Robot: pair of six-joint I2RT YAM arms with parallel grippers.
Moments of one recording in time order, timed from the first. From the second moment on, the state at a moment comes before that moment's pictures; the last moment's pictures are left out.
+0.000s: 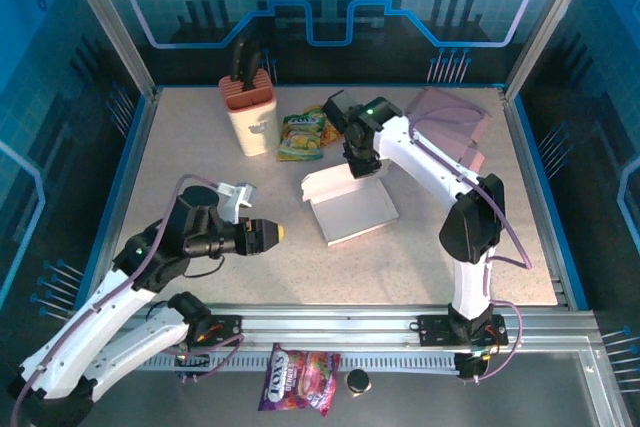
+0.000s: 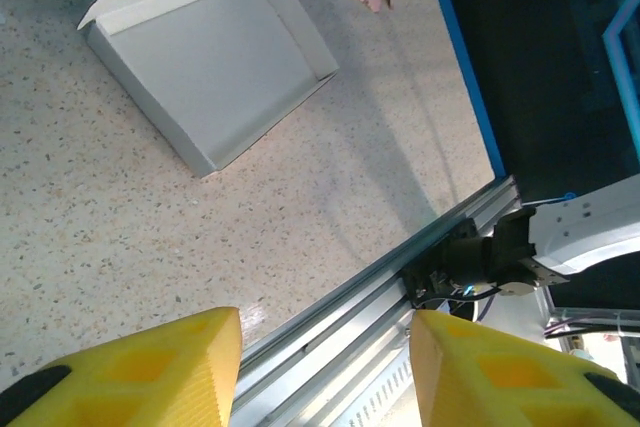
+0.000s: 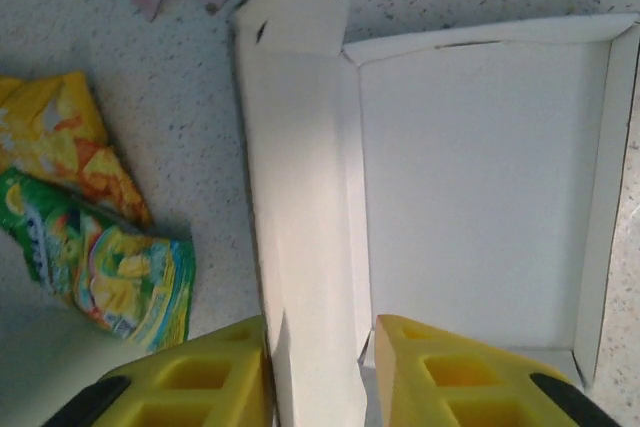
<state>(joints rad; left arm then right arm) -0.58 0.69 0.81 -0.75 0.39 -0.67 0.65 1.92 1.87 -1.29 0.25 1.97</state>
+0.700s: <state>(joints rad) -0.58 1.01 0.88 -0.68 0.15 -0.53 0.30 1.18 1.08 -0.46 -0.12 0.15</state>
